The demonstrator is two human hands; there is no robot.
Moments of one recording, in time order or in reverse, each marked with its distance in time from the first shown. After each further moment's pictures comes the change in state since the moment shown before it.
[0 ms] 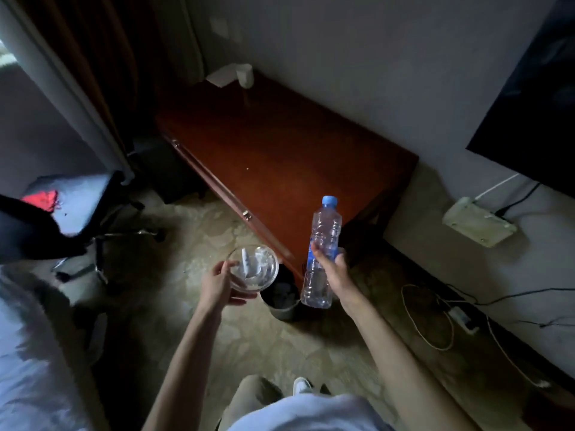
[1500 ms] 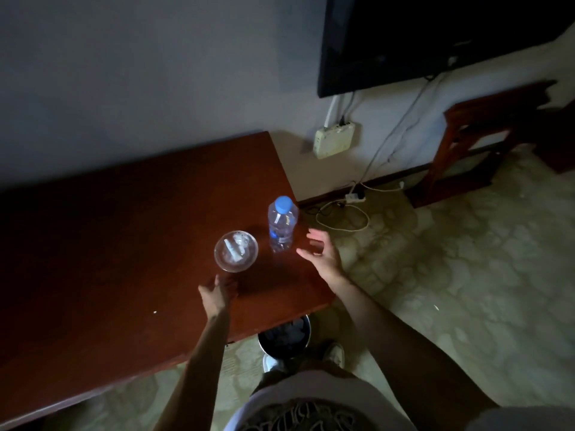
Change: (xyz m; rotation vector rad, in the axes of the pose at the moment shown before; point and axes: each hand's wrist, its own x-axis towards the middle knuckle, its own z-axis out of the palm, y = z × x) left_hand 0.414 0.102 0.111 0.288 -0.713 -0.032; right_hand 0.195 0.040 0.074 0.033 1.078 -0.001
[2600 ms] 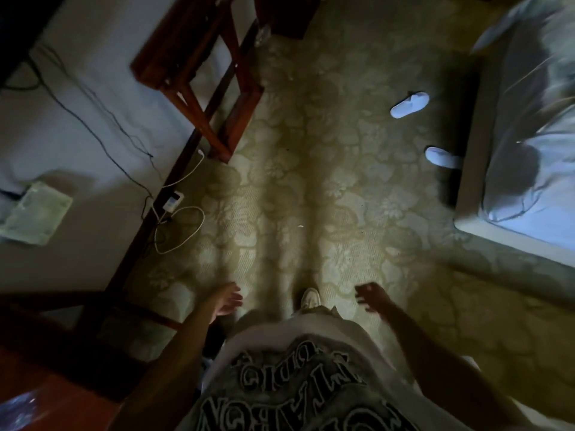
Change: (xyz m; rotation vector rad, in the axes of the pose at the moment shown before) left_hand -0.220 -0.213 0.447 1.421 -0.844 -0.268; right_hand -0.267 0.287 -0.508 0.445 0.507 0.972
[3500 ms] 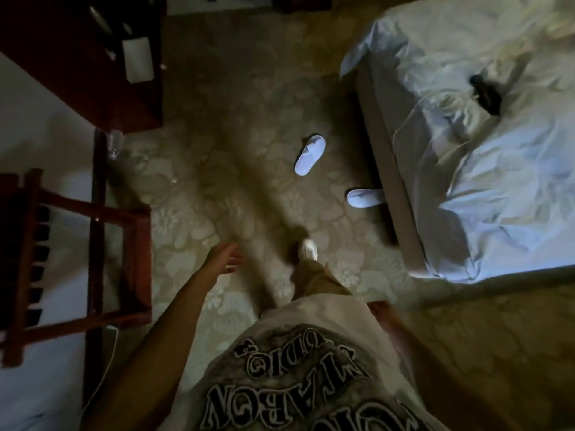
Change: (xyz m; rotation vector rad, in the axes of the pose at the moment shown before) left_hand 0.191 0.733 0.231 0.403 -0.174 0.299; right_hand 0.218 -0.312 -0.308 0.430 0.255 0.233
